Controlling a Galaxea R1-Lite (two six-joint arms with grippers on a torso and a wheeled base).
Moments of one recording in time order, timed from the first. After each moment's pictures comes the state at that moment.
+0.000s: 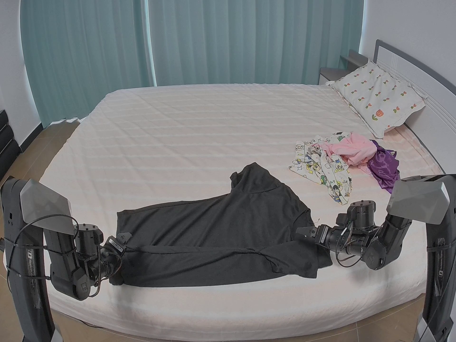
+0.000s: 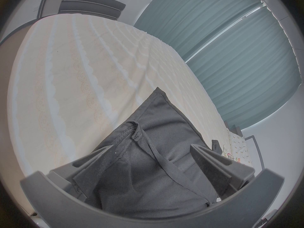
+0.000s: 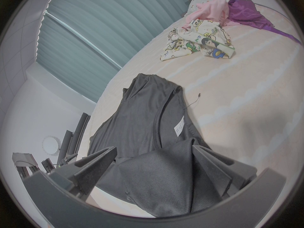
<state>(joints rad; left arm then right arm) -0.03 2.38 -0.34 -1.47 0.04 -0.97 0.20 2.41 -0.72 -1.13 0.32 0.59</state>
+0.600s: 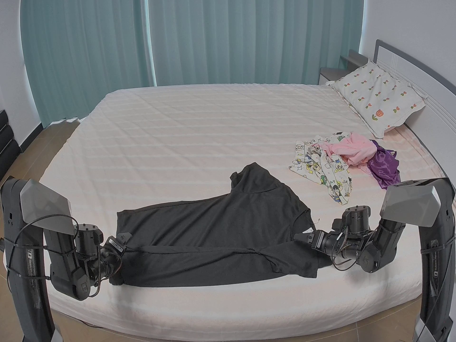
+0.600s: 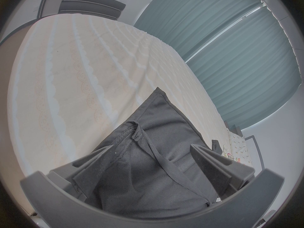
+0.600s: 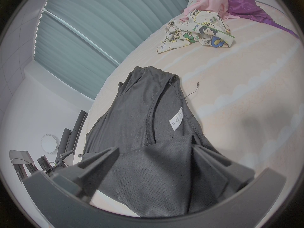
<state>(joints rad) -0.03 2.38 -0.34 -1.47 0.04 -0.97 0.21 2.48 -0.74 -1.13 0.31 0.58</state>
